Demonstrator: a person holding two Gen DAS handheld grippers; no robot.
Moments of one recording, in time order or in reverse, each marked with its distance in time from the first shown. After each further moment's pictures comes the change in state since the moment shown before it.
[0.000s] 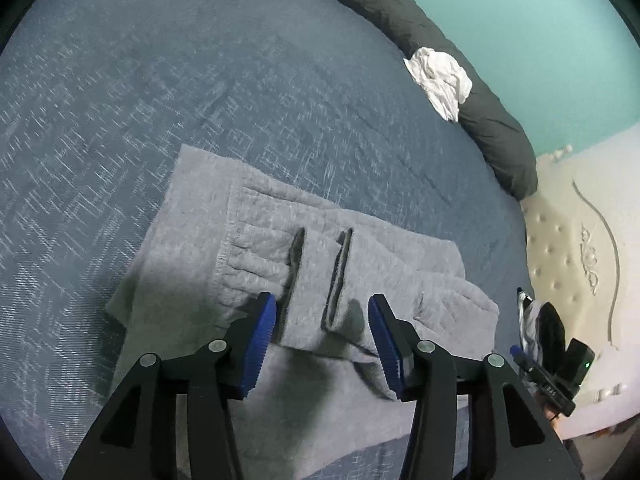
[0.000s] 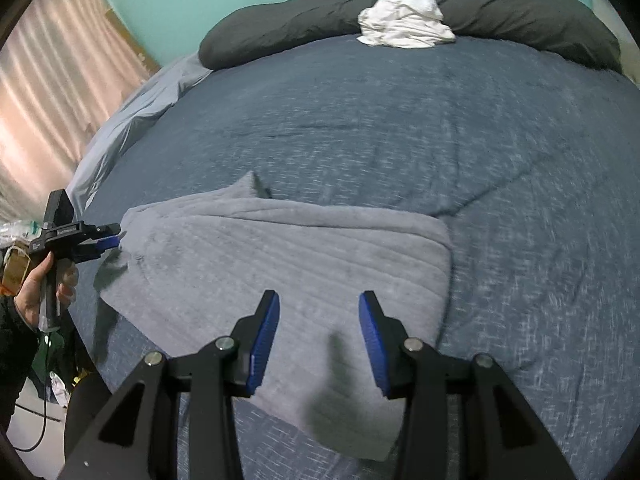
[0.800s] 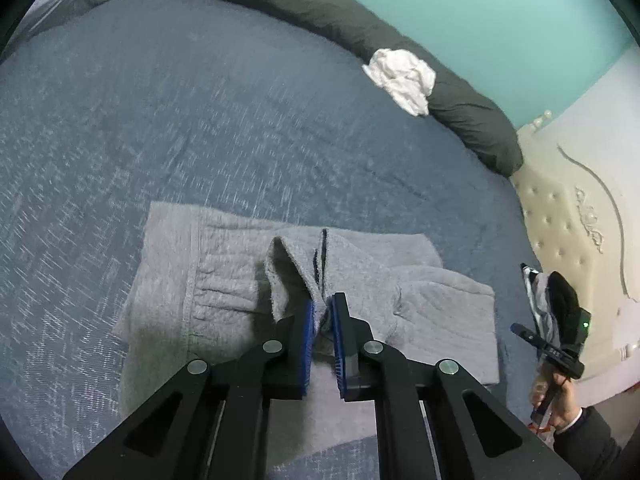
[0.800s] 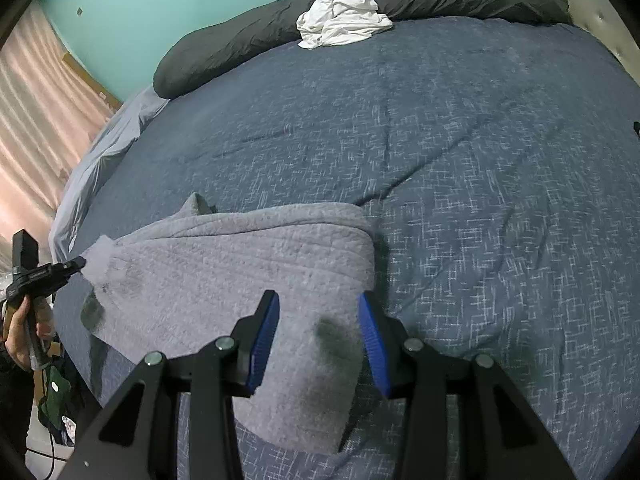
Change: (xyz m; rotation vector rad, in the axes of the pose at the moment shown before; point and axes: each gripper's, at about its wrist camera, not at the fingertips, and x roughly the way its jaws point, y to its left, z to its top) left arm -0.037 -0.040 -0.008 0.194 -0.093 0.009; right arm -0.014 -0.052 -0.012 0.162 -0.034 -0.050
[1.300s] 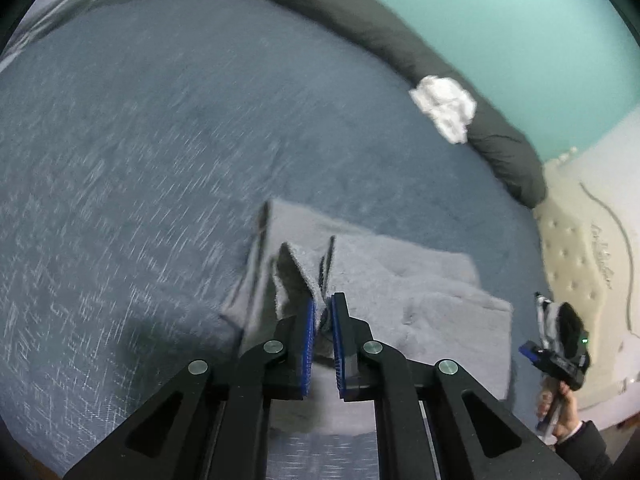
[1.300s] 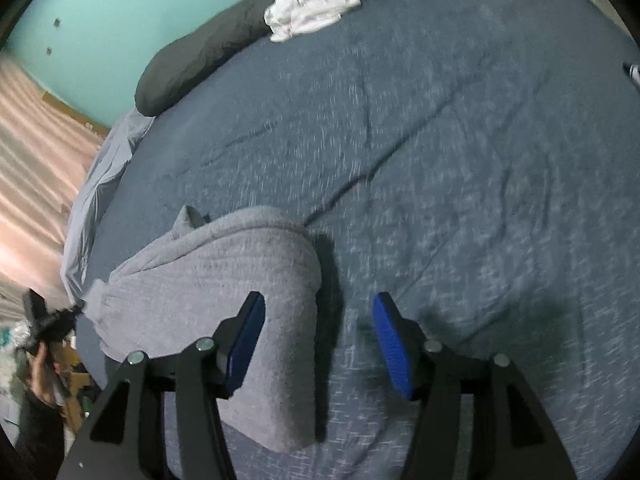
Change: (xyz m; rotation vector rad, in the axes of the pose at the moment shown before) left arm -0.020 0.075 -0.017 -0.138 -0.019 0.094; right arm 0.014 -0.018 -0.001 0.166 0.071 0.058
